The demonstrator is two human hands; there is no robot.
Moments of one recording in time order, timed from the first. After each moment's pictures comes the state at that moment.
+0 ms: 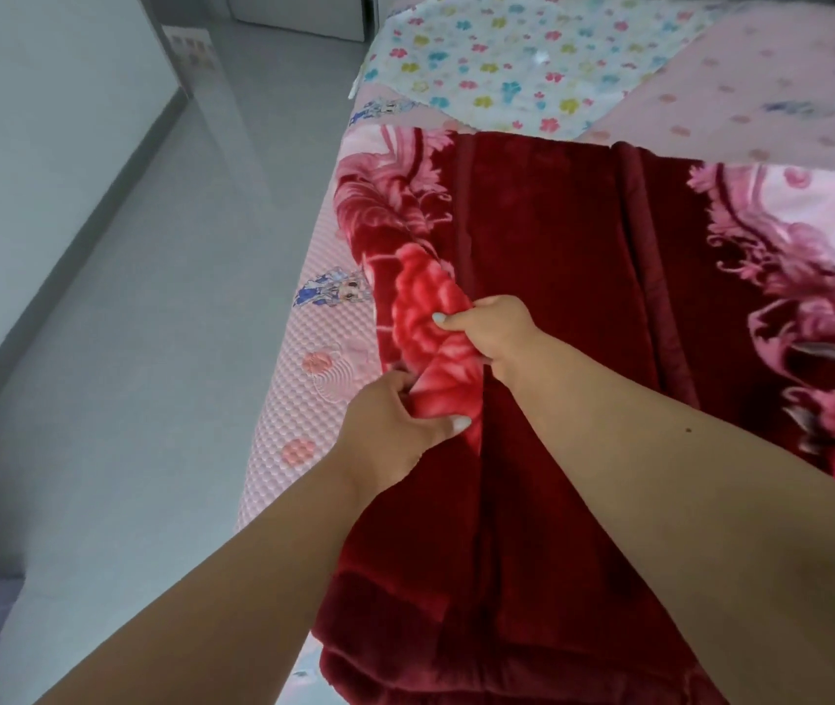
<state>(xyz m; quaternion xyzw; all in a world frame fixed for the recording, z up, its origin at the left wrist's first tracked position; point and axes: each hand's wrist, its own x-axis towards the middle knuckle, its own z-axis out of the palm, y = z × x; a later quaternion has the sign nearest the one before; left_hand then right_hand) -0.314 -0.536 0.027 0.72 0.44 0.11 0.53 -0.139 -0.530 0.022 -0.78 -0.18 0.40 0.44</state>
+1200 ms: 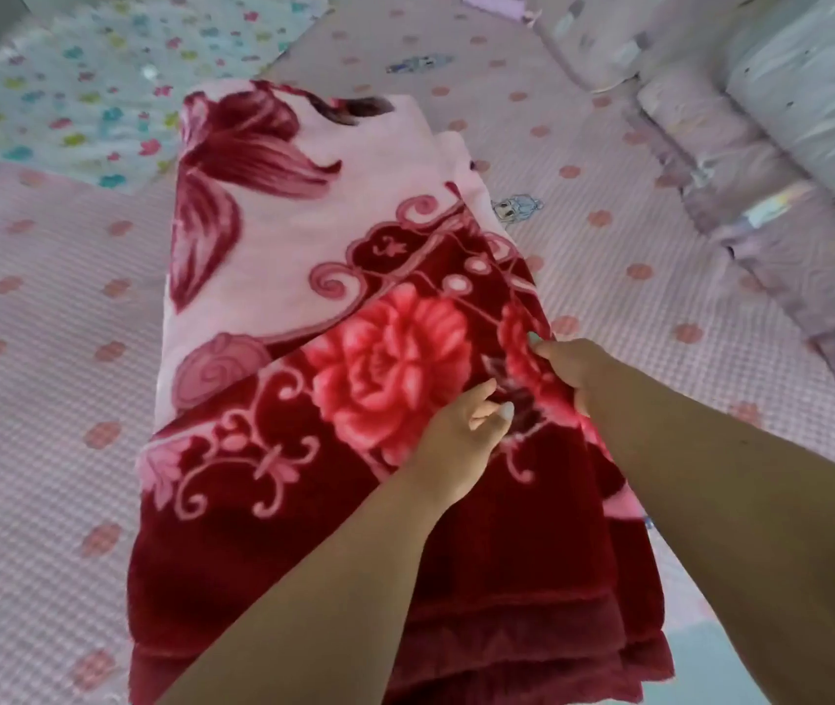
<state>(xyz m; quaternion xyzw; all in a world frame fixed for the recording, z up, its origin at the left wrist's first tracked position) 0.163 -0.943 -0.010 0.74 0.23 -0.08 0.63 0.341 -1.036 -0.023 -0.79 0.09 0.39 0.47</state>
